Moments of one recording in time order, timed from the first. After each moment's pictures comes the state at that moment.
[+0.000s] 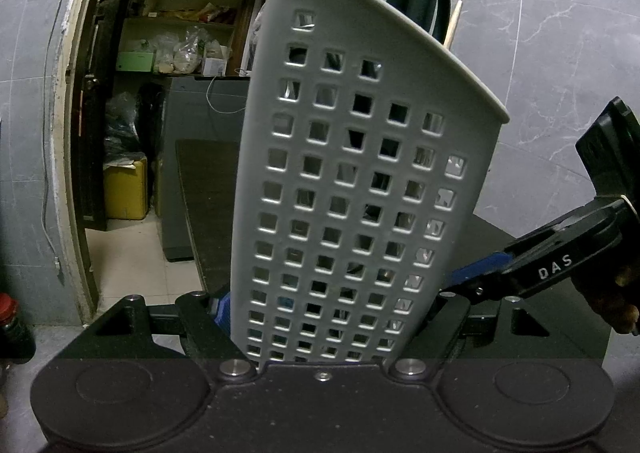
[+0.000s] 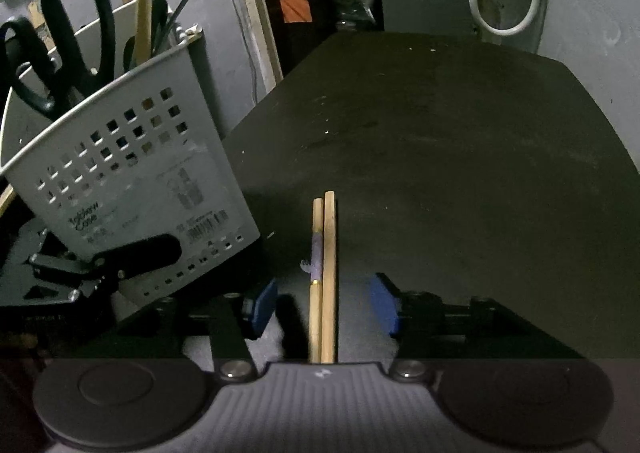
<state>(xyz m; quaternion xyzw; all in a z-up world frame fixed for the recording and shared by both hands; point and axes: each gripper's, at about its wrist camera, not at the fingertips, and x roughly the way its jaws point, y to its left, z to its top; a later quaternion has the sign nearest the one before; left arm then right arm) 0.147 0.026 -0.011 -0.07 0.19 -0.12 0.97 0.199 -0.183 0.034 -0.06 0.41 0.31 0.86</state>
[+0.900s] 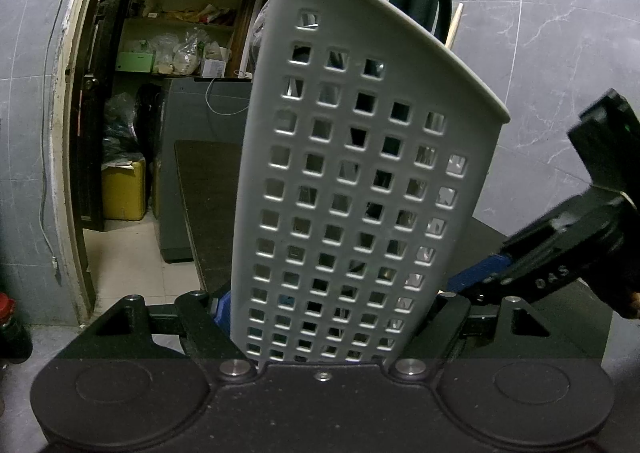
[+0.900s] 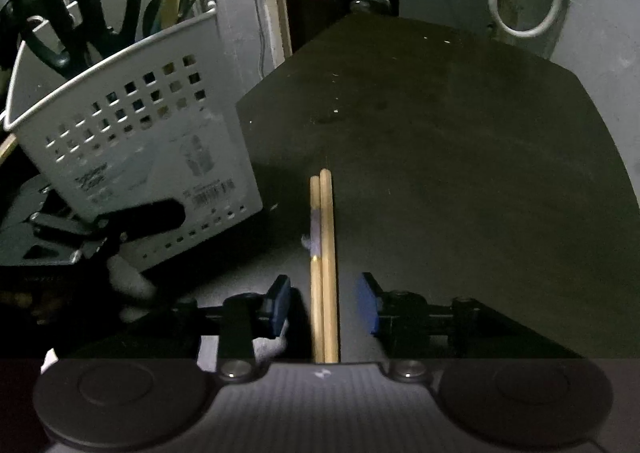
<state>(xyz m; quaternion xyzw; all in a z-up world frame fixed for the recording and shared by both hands) 0.146 0.025 -0.017 -0.08 0.18 -0.13 0.97 0.203 -0.171 0.037 -0.12 0.43 0.31 0.84</state>
